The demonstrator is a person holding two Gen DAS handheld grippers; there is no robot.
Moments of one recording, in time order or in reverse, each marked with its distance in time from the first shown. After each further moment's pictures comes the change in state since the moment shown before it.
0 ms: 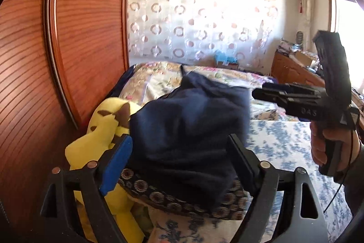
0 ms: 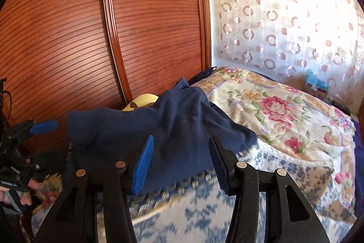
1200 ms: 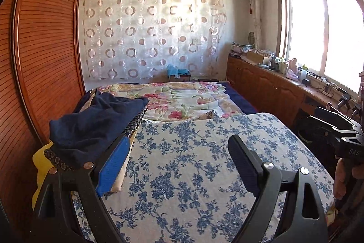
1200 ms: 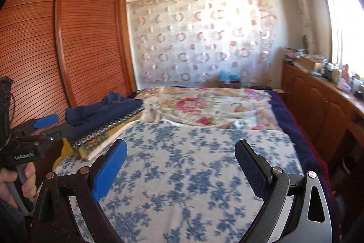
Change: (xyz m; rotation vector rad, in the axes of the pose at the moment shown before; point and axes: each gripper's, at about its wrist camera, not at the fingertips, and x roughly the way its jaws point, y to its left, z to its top) left arm -0.108 -0.170 -0.024 0.142 -0.102 -0.202; right arm -0.349 0.085 -0.165 0.246 -0.184 -0.444
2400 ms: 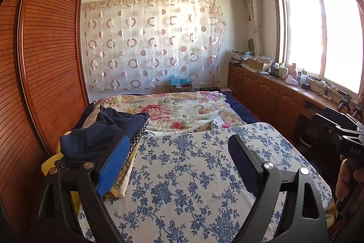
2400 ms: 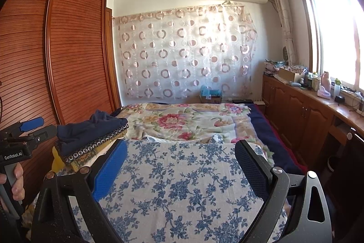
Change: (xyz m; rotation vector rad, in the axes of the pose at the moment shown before) left arm -0.034 -0.015 0.024 0.021 -0.058 0.021; right arm -0.038 0.010 -0.006 0.018 -0.087 -0.087
